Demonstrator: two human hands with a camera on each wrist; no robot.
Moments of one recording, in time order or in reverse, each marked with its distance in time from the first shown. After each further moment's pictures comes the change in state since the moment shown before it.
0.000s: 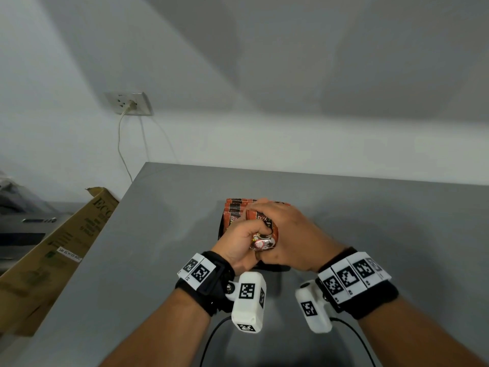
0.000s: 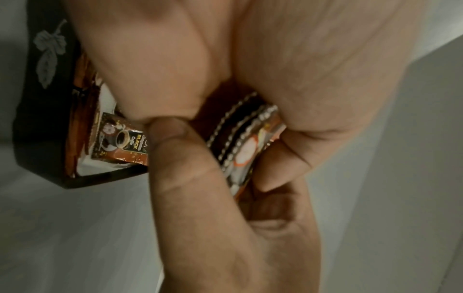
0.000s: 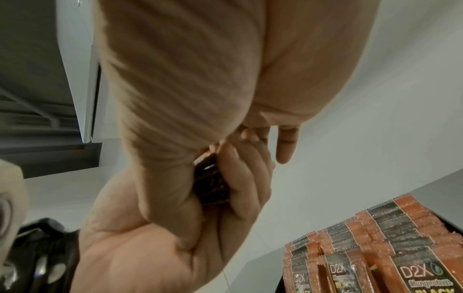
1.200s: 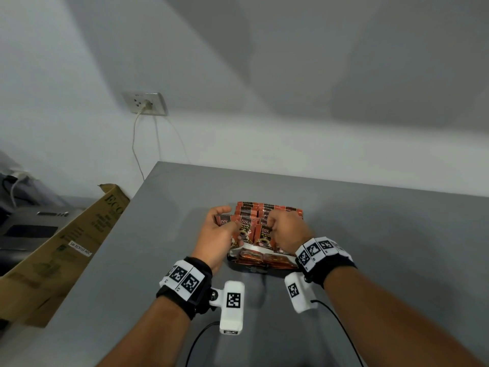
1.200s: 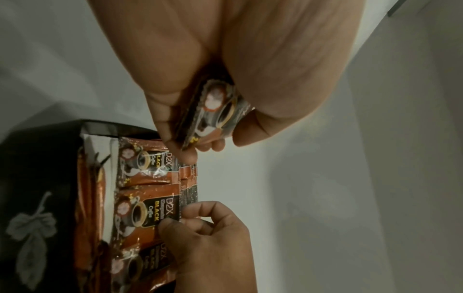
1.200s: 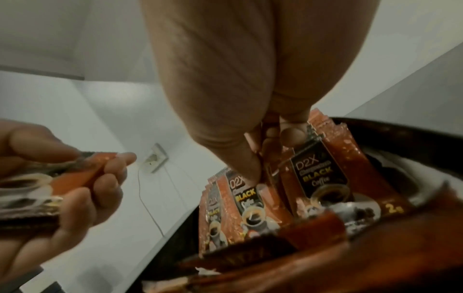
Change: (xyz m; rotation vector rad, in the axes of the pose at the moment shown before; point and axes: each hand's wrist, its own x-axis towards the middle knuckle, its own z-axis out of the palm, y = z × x) left_hand -0.009 0.024 -0.059 0.444 0.542 0.186; right_hand 0.056 0.055 0.049 -0.048 -0.023 0.365
